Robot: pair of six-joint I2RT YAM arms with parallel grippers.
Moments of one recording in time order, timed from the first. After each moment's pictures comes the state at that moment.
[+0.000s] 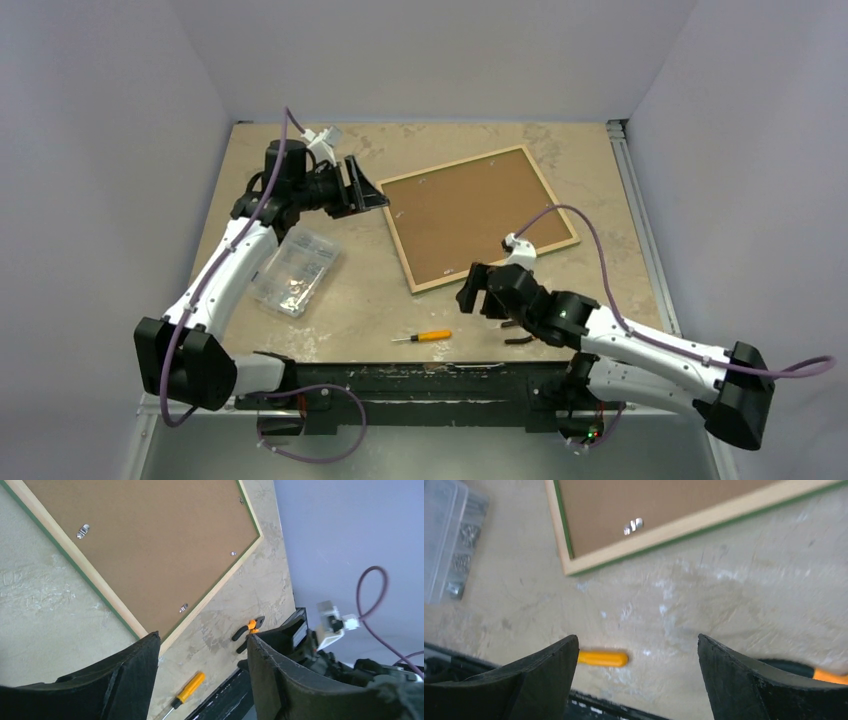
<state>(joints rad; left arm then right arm) -0.23 1.29 1.16 -0.44 0.60 -0.57 1.01 0.88 0.52 -0.42 0.36 0.97</state>
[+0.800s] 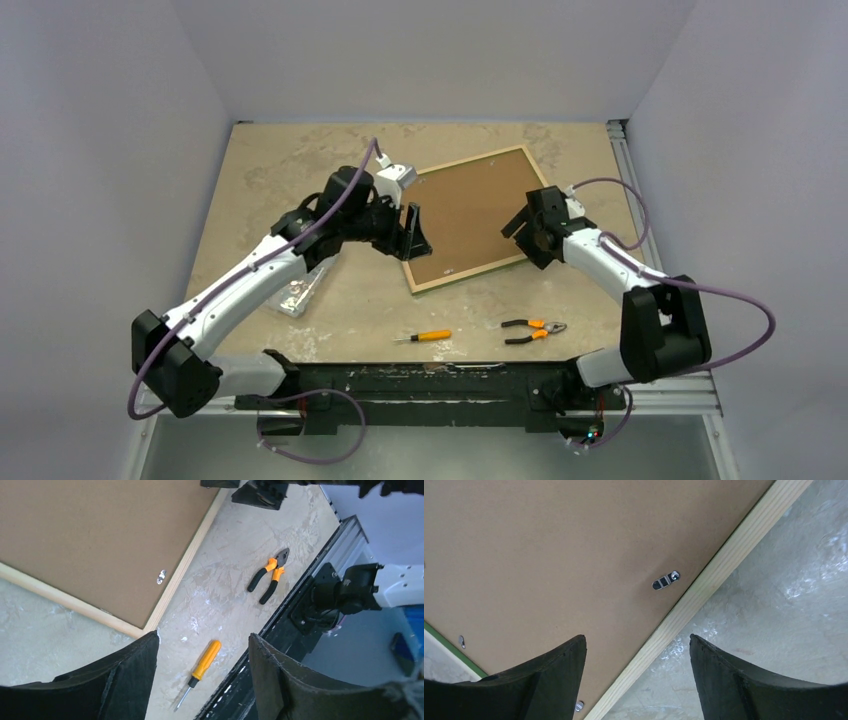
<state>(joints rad) -0.62 1.29 1.15 -0.50 0.40 -0.34 0.28 1.41 0.87 -0.44 0.20 0.99</state>
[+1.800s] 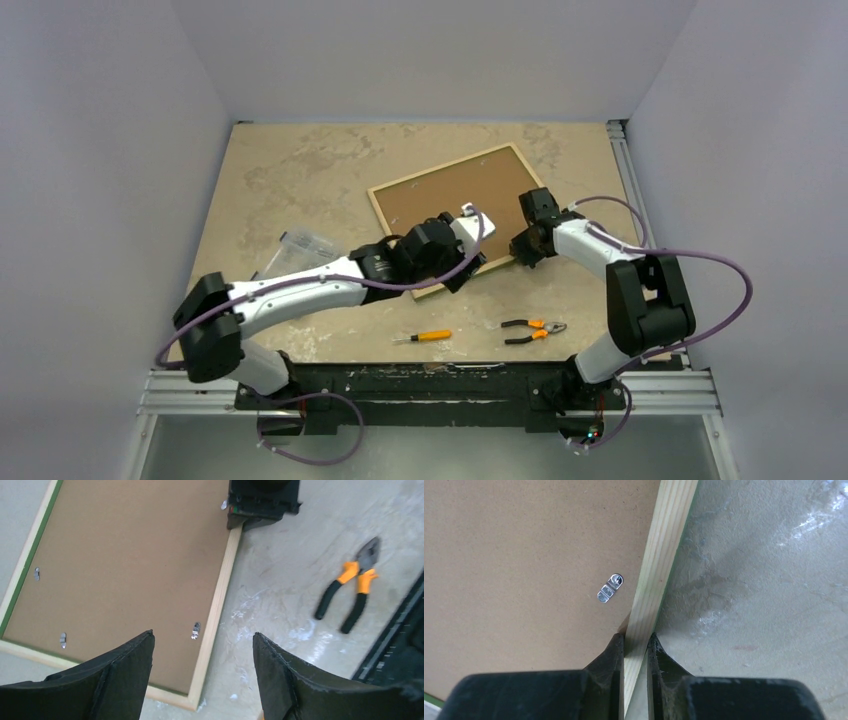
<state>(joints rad) -1.06 1.42 1.13 -0.23 -0.17 -0.02 0.28 1.57 0.89 -0.48 0.20 1.25</state>
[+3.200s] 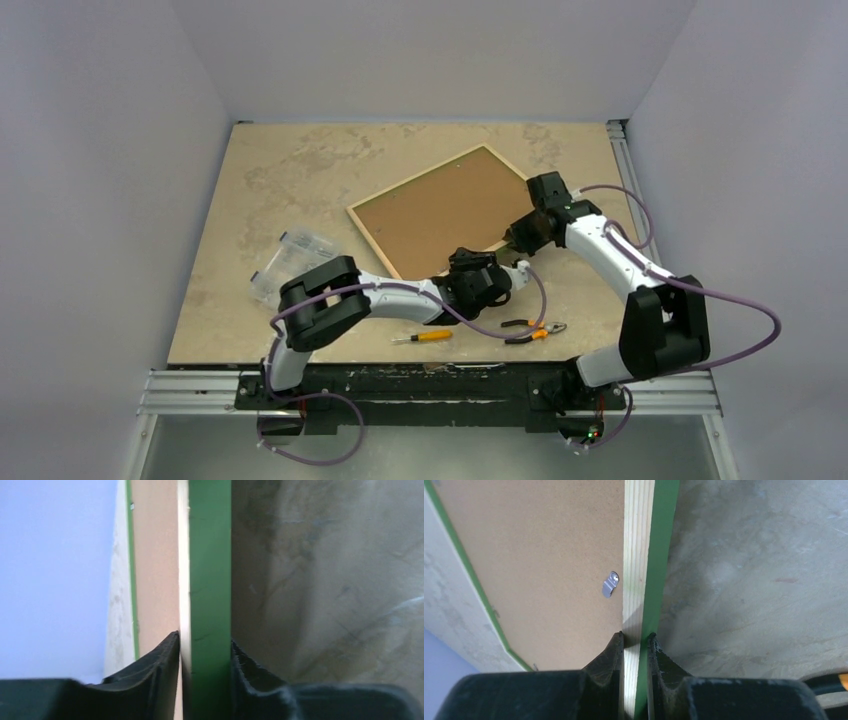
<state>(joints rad) -1.20 2.00 1.20 0.10 -0.78 0.52 0.28 1.45 1.02 -0.67 0.06 1.28</state>
